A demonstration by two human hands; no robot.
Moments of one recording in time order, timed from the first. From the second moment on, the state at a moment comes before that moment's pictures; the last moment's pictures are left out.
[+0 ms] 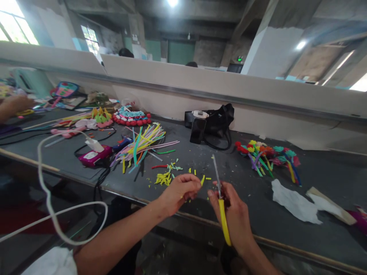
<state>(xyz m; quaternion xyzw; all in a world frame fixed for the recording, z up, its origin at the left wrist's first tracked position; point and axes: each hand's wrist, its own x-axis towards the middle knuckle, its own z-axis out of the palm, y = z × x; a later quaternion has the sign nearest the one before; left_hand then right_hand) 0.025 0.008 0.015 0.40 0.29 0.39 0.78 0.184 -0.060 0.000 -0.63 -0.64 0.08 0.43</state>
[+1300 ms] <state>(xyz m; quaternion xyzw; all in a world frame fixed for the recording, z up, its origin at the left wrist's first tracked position) 0.034 0.006 0.010 0.31 0.23 0.53 0.76 0.180 -0.072 -0.023 -0.65 -0.70 0.02 0.29</state>
